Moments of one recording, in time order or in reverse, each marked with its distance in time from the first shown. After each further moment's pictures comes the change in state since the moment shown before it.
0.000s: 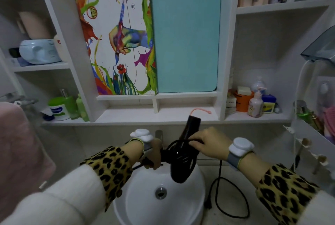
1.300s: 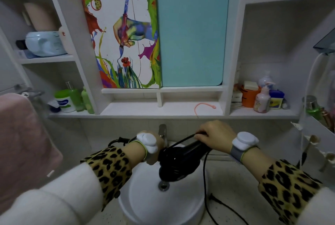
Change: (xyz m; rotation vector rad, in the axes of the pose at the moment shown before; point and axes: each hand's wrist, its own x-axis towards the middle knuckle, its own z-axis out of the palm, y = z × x) left_hand 0.000 -0.014 0.023 0.376 0.385 0.063; right_hand 0.005 0.004 0.000 -0.133 -0.005 0.081
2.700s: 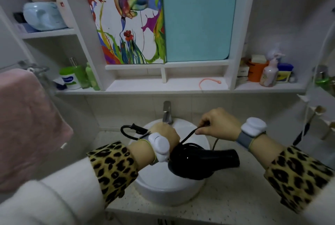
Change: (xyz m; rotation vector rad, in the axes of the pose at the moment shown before) left_hand -0.071 0.049 0.022 0.457 0.060 0.236; right_hand -0.038 -0.032 0.014 0.264 -0.122 -0.015
